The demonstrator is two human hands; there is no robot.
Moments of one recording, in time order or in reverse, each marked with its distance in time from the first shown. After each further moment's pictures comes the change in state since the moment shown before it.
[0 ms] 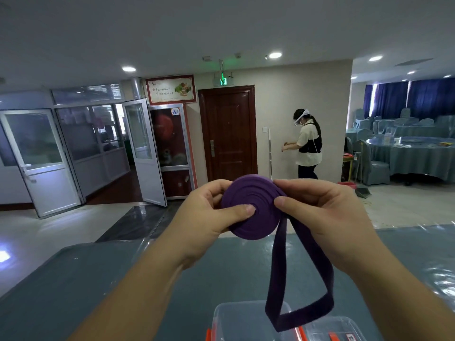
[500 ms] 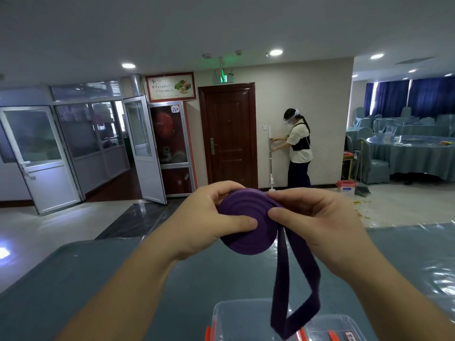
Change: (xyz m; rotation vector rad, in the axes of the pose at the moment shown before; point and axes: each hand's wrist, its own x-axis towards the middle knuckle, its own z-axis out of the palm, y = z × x) left_hand 0.003 0.006 -0.009 0.266 -0.150 0.023; right_hand -0.004 0.010 0.004 -0.051 -0.067 -0.020
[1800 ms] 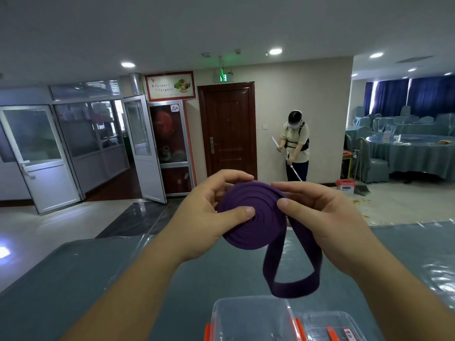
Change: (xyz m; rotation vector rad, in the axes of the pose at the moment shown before) left_hand -0.006 -0.007 0.007 -0.058 0.053 0.192; right_hand 0.001 0.003 -0.009 0.185 -0.014 0.108
